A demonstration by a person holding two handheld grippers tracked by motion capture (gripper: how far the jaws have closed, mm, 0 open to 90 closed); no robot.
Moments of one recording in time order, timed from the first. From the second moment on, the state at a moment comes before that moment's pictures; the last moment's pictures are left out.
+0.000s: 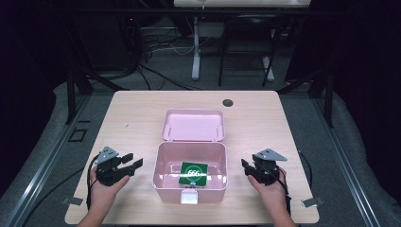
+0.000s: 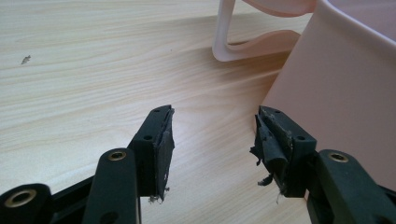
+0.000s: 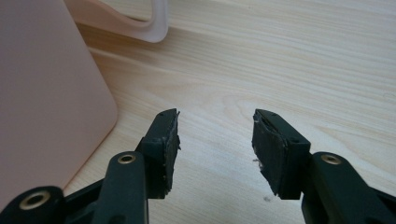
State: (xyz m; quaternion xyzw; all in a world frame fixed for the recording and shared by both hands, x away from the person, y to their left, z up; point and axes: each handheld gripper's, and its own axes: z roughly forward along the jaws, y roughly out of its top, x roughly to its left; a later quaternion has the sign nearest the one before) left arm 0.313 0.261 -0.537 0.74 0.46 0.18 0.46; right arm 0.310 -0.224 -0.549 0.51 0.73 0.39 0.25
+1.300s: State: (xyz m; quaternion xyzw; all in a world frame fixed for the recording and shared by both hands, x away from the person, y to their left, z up) left arm 0.293 0.241 -0.502 0.76 0.41 0.16 0.48; right arm 0.377 -0.201 -0.468 0.52 0.74 0.42 0.11
